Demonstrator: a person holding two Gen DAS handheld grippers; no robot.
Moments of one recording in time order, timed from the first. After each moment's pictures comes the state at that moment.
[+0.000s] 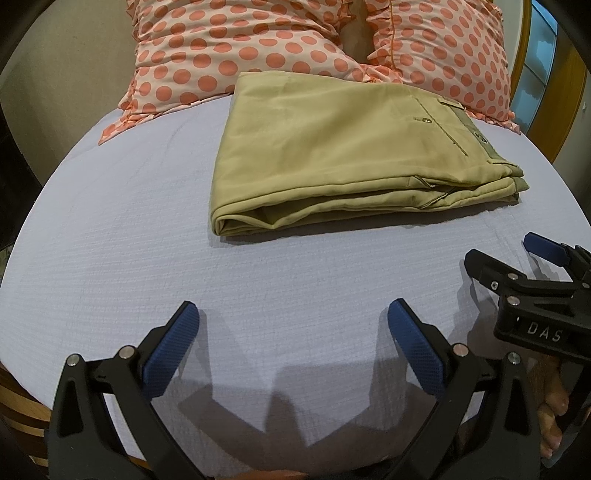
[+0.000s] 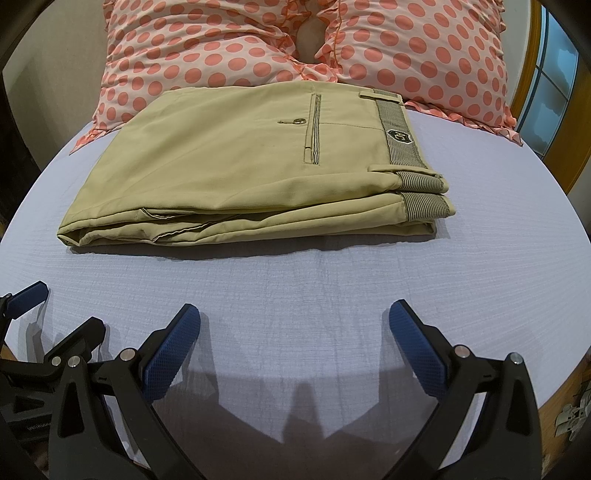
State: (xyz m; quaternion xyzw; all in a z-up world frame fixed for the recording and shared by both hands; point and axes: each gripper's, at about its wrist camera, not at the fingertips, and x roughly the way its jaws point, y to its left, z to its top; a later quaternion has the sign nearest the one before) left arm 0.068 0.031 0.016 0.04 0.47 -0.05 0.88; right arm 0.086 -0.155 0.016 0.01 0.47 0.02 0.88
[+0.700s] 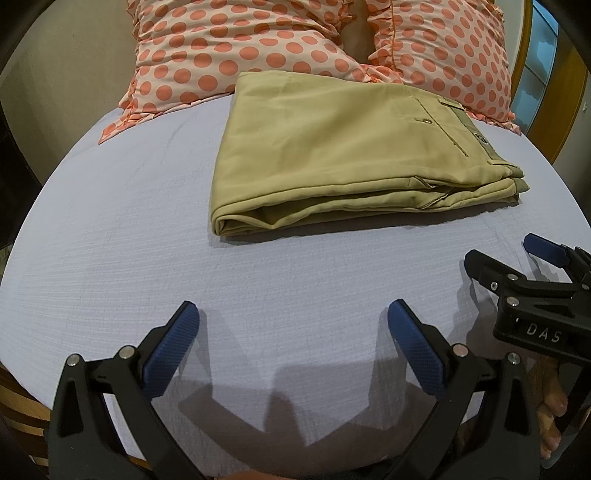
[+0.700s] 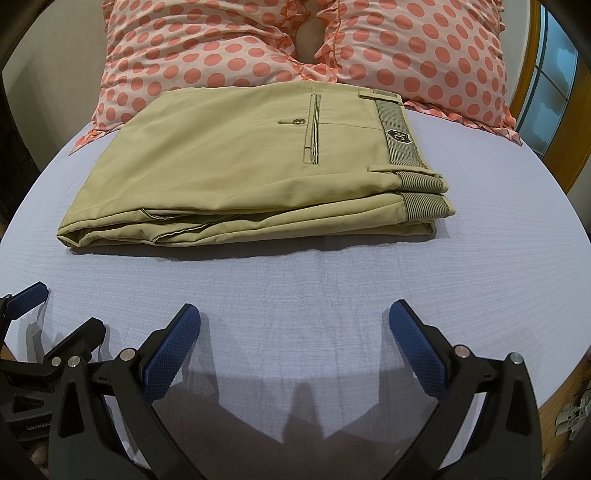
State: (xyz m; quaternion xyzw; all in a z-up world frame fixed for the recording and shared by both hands) left arm 0.069 0.033 0.017 0.04 0.47 -0.05 0.88; right arm 0.086 -0.155 0.016 0.01 0.47 0.02 0.88
